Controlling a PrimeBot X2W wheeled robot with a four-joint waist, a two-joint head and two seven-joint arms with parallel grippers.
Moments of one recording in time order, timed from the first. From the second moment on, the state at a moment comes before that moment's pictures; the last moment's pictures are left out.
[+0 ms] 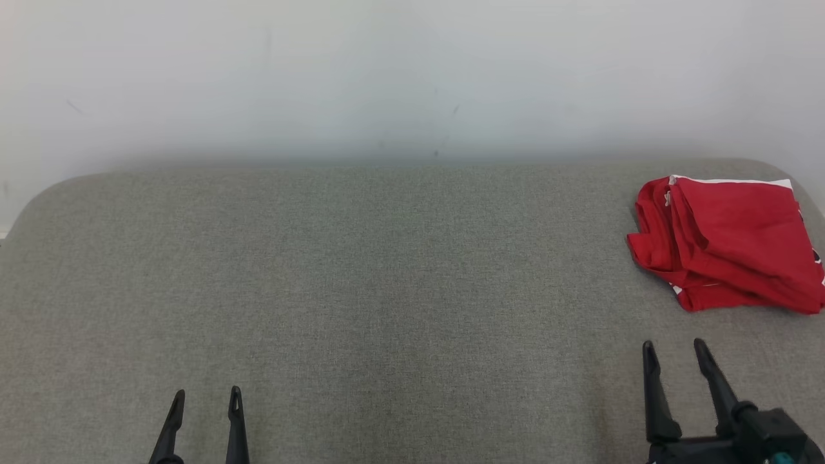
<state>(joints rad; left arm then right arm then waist) 0.06 0.05 0.01 0.15 -0.09 -0.05 -0.26 0.00 -0.10 -0.07 0.18 0.12 0.13 -0.26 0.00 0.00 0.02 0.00</state>
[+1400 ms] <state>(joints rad) 0.08 0.05 0.00 0.21 -0.13 -0.02 -0.24 0.11 -0.05 -0.08 0.18 0.14 0.13 -0.26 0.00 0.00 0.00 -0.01</state>
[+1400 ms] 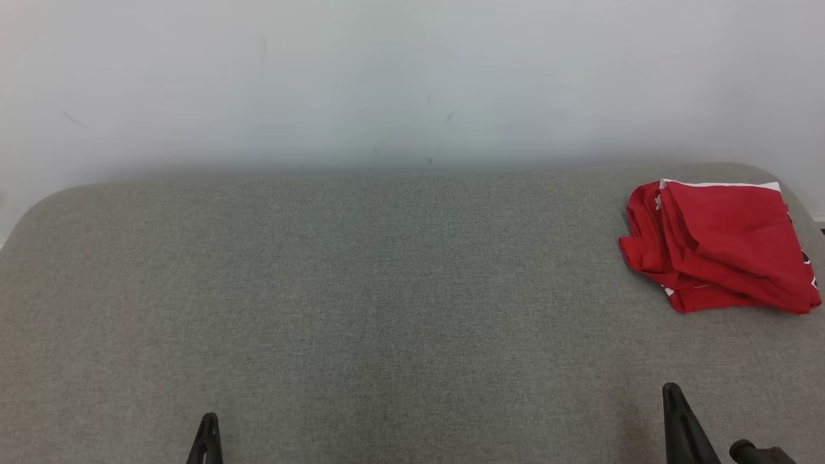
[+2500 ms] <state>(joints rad) 0.08 0.06 0.04 0.16 -0.72 -0.06 -0.05 0.20 -0.05 -0.05 0.03 0.71 0.13 -0.21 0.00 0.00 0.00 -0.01</state>
